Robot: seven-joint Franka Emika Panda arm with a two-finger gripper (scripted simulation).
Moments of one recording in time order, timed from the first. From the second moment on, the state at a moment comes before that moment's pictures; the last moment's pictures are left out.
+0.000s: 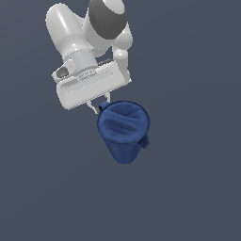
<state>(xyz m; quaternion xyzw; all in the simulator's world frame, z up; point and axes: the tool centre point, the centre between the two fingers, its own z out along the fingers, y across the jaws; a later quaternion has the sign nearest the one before) 0.033 -0.056 0.329 -0.89 -0.21 -0.37 0.15</state>
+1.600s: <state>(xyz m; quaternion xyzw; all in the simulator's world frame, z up) 0.067 -0.151 0.546 -0.89 -0.21 -0.37 0.15</state>
